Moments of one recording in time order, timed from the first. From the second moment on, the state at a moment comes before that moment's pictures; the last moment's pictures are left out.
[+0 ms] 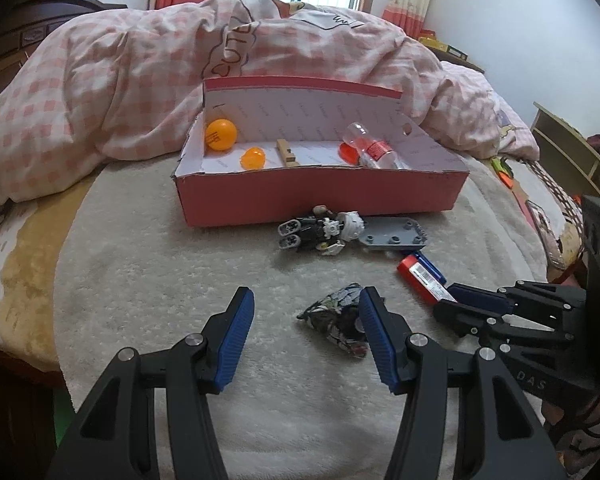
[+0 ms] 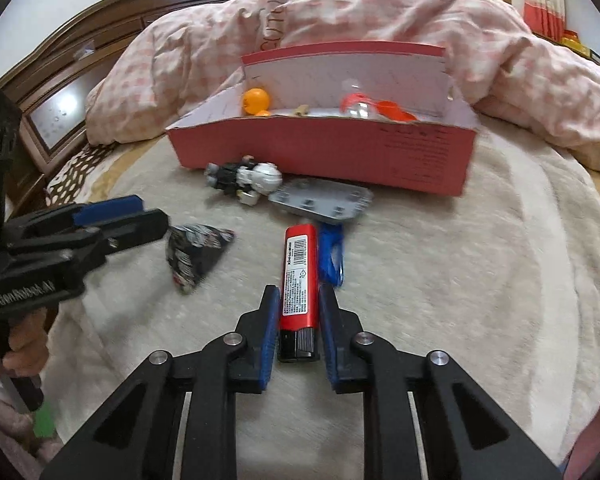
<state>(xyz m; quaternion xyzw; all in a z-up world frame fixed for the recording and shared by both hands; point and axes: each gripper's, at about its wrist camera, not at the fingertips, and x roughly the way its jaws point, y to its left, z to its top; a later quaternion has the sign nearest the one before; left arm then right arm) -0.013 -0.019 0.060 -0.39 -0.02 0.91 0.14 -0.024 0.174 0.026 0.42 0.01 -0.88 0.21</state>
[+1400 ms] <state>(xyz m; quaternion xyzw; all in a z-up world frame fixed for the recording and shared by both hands) -0.028 0.015 0.024 -0.42 0.04 0.90 0.14 -0.021 0.185 0.017 0.41 -0.01 -0.89 0.22</state>
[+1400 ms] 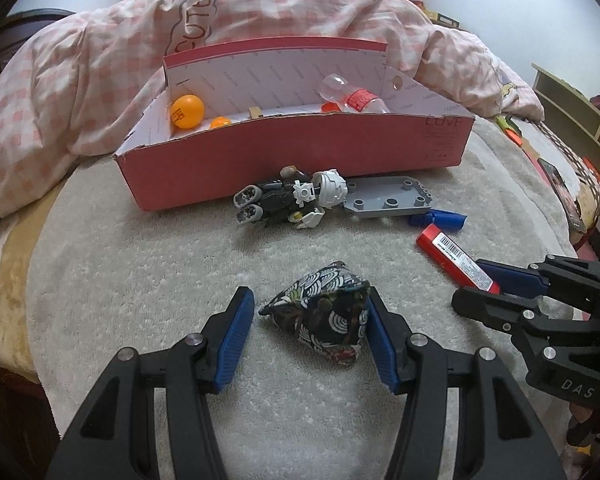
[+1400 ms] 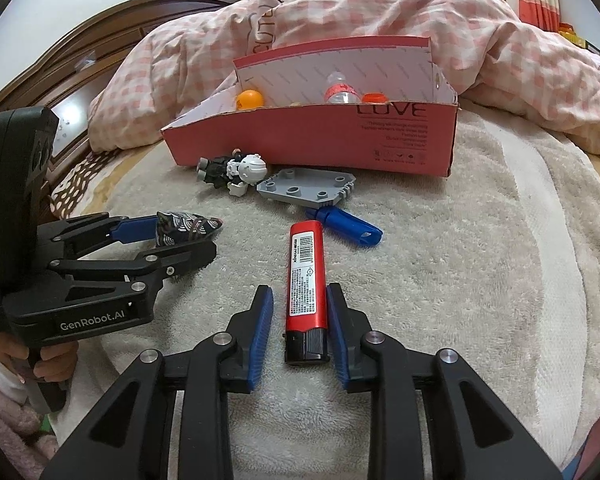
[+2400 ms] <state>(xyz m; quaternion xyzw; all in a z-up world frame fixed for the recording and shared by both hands) -0.016 -0.003 0.061 -0.37 0.02 0.92 0.13 -0.007 0.186 0.035 0.37 -0.02 -0.90 0.24</state>
